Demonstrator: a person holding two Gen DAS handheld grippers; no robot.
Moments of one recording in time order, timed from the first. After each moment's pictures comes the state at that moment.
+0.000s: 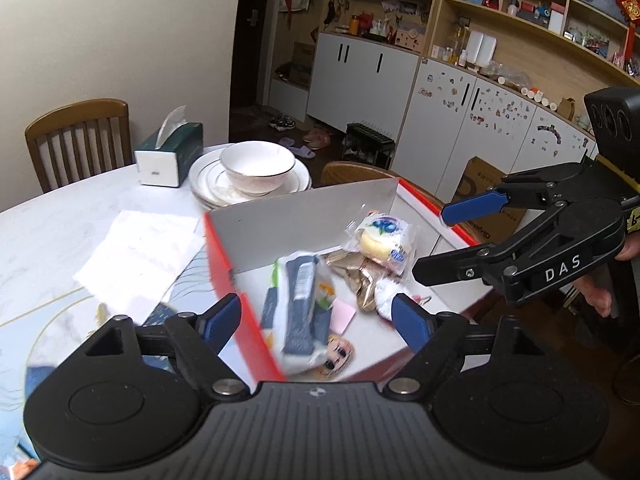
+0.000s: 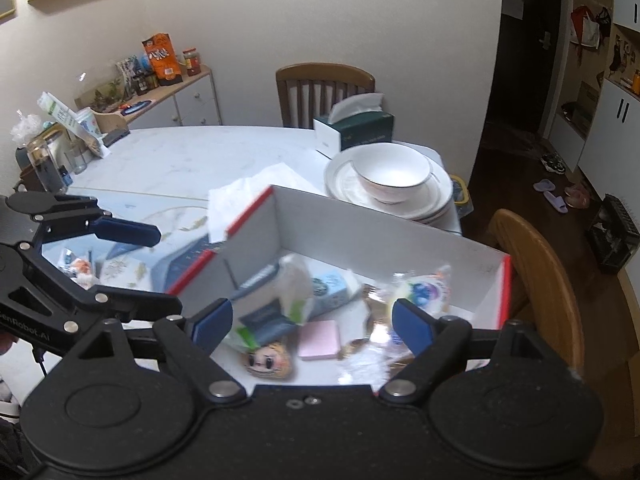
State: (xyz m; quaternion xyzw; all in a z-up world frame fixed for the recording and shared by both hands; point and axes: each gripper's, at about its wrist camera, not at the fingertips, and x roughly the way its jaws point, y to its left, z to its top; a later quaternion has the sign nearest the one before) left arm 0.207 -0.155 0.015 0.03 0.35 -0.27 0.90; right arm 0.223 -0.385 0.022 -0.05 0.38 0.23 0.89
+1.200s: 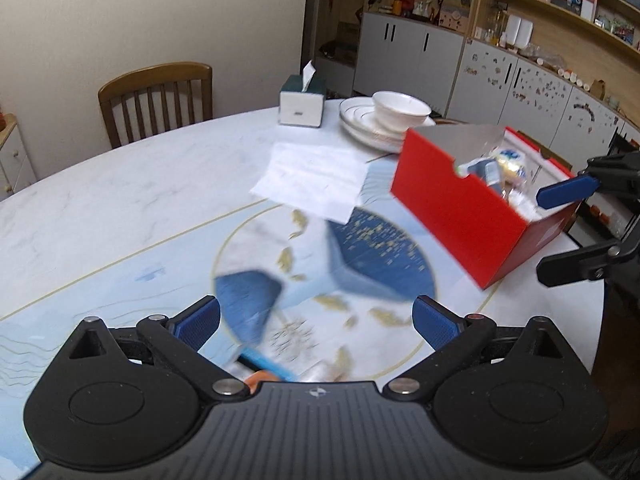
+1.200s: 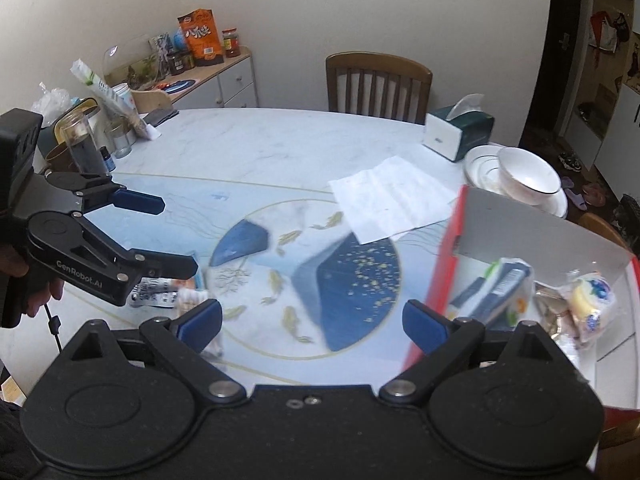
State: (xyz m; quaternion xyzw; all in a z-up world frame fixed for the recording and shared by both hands) left arm 0.201 0.082 -0.027 0.05 0.37 -0.23 0.90; right arm 0.166 -0.172 0.011 -0.06 0.40 0.23 0.89
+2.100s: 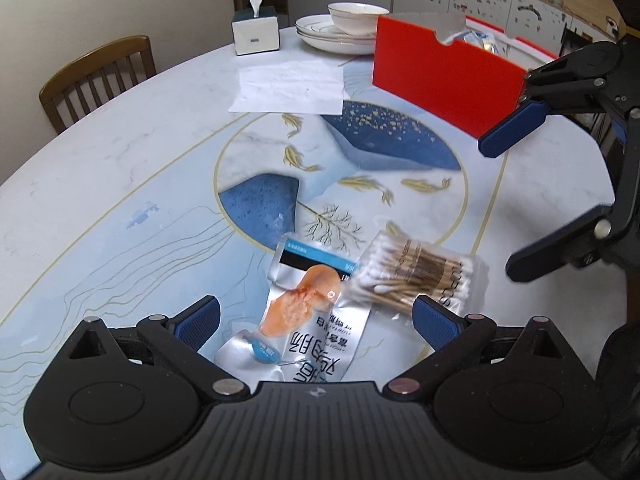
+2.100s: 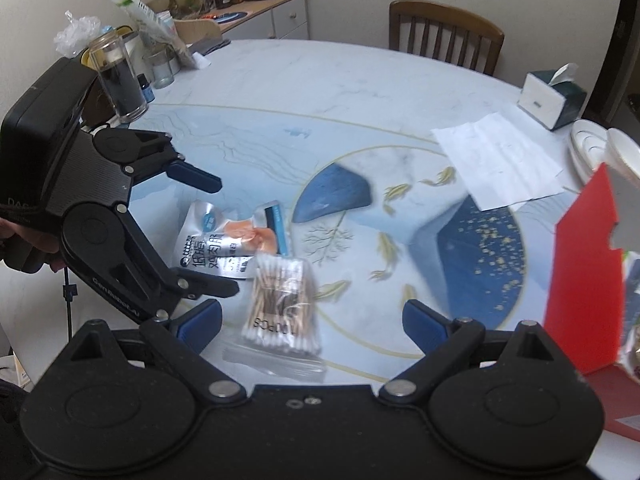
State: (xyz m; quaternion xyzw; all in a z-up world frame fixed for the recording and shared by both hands) left arm 0.206 0.123 -0.097 0.17 0.41 -0.31 0.84; right arm 0.174 -0.065 -0.048 -0.10 0.47 0.27 0.84
